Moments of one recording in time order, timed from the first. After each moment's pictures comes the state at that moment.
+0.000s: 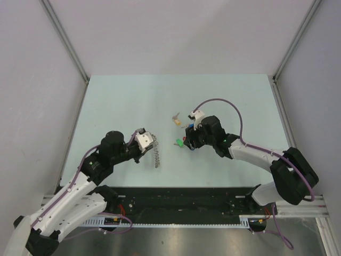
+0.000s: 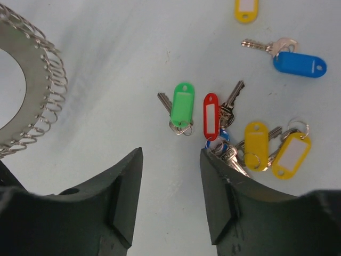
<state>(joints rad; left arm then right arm) -0.62 0.68 0.64 -0.39 0.31 0.36 0.69 1.41 0.76 0.07 -0.14 0.20</state>
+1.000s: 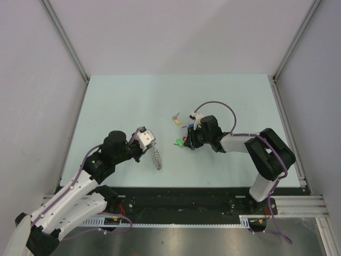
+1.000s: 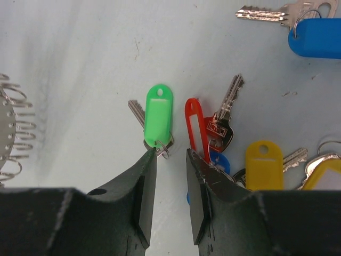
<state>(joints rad) -0.62 0.71 0.62 -0.38 0.23 0.33 0.58 1.72 0.76 0.27 -0.33 0.30</state>
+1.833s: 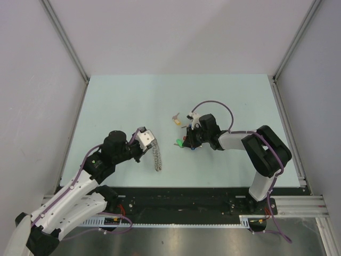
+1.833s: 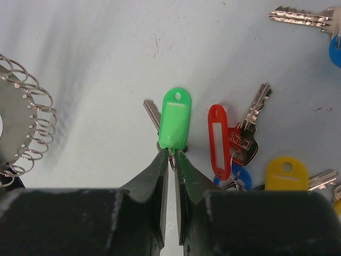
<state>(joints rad) -0.62 0.71 0.62 -0.38 0.24 0.33 0.57 1.77 0.81 0.26 -0.43 0.29</state>
